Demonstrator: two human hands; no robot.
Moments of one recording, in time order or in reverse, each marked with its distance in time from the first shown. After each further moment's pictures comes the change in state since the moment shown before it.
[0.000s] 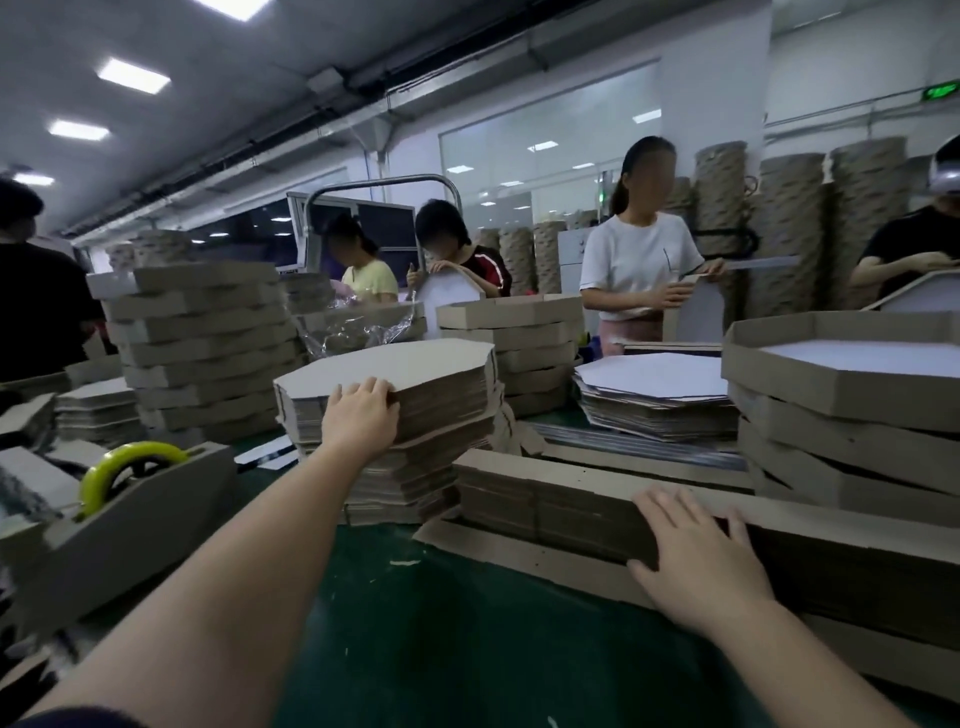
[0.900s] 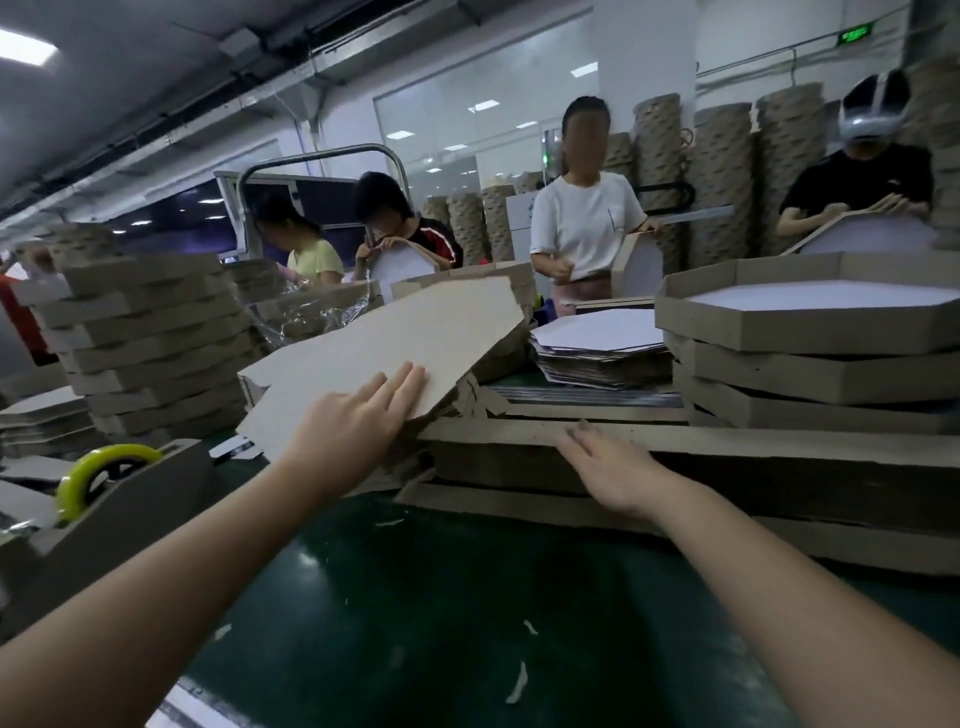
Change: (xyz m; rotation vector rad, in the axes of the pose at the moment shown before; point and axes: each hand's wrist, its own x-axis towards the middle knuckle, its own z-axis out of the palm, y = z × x) left_hand -0.112 0.043 -0.101 0.266 0.211 0.697; right_hand -0.003 -0.022 -0.036 0.422 -0.133 -0.020
